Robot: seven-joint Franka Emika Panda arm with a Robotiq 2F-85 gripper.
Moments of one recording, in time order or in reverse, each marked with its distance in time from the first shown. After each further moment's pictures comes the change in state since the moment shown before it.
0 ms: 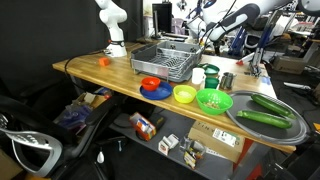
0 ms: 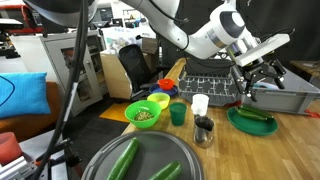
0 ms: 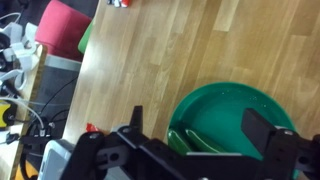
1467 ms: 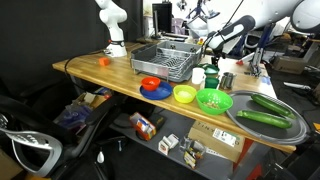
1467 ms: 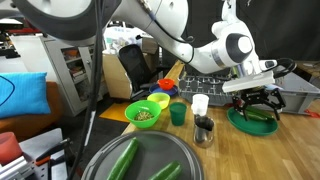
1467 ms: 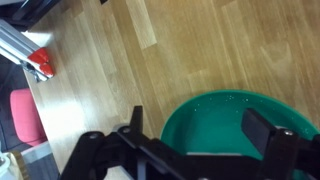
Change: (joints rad) arm -0.037 0.116 -0.026 0.058 0.198 -0.035 0.465
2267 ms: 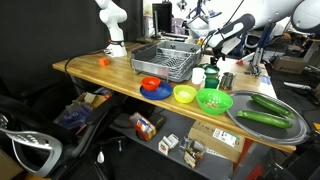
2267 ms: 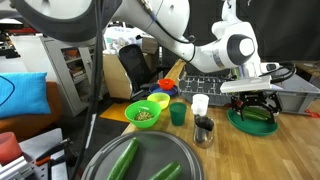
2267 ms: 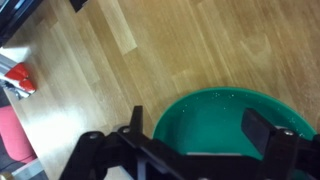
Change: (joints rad) arm -0.014 0.003 0.012 0.002 0.083 -0.006 0.033
